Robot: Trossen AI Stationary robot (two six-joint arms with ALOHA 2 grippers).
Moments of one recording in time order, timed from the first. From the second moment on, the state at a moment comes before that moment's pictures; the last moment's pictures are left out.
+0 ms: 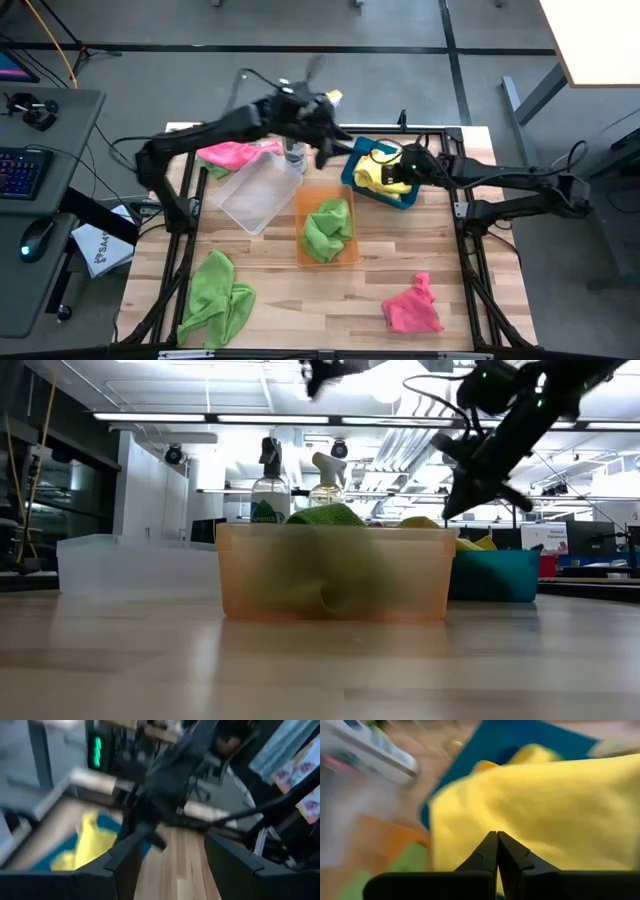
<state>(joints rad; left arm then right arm) 0.34 1.71 1.73 -0.39 0.36 -0.16 -0.37 1.08 0.66 -0.38 0.21 0.92</state>
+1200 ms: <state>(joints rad) 0.23 0.88 0.89 0.11 -0.04 -0.36 -0.51 1.10 0.70 -0.22 0.14 0.78</state>
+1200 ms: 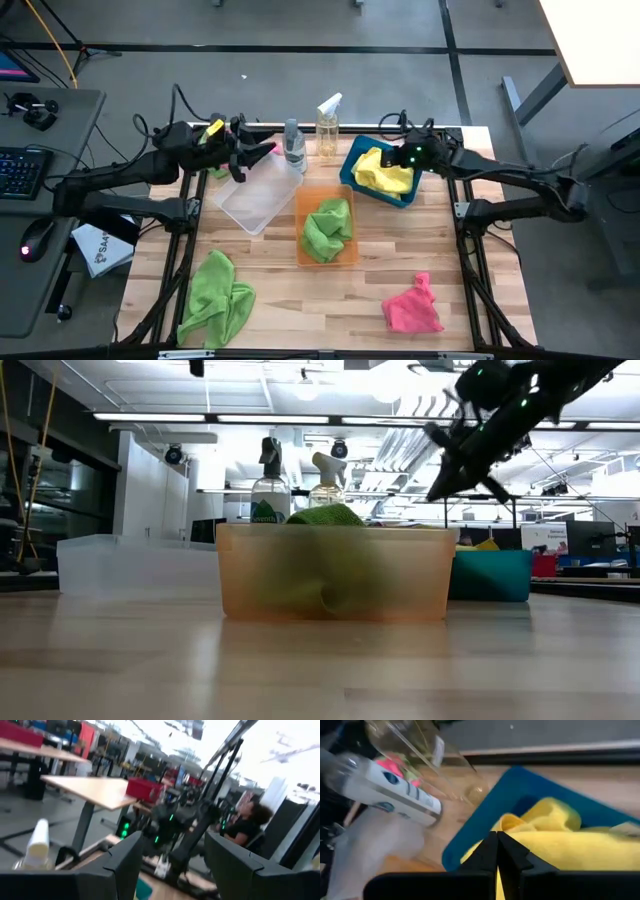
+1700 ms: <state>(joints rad) 0.12 0.88 0.89 -0.17 0.18 -0.51 -0.26 1.00 0.72 -0.04 0.02 0.79</state>
